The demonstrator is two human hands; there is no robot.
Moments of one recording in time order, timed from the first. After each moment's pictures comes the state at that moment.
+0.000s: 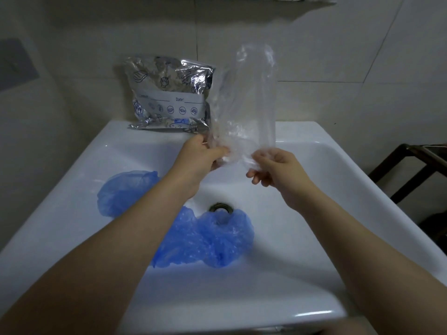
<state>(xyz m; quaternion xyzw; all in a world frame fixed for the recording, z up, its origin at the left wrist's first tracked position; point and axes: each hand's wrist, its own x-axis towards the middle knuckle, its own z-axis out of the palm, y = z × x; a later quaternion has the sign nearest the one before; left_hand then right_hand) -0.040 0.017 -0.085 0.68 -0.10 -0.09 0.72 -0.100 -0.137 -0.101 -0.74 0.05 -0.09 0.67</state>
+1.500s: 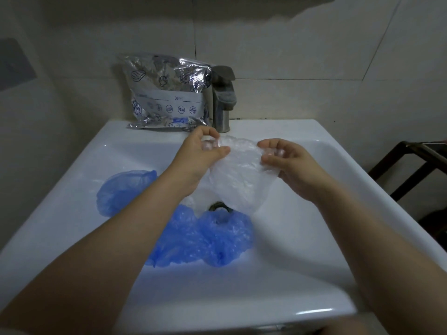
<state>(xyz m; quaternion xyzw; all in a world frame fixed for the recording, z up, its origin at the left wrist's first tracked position) -0.032 0.021 -0.093 0.69 -0.15 -0.06 0.71 -0.094 -0.166 -0.100 -0.70 0.00 -0.07 0.71</state>
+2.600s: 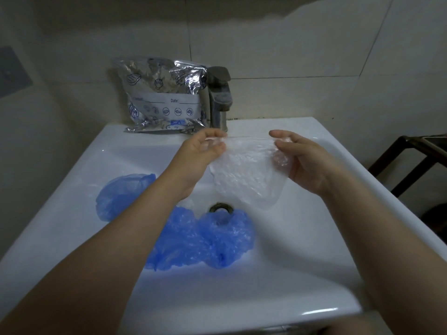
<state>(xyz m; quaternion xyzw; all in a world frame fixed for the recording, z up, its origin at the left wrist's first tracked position) -0.033 0.025 -0.093 0.69 -0.21 -0.08 0.69 -0.100 -0.174 -0.081 -0.57 0.08 -0.05 0.82</state>
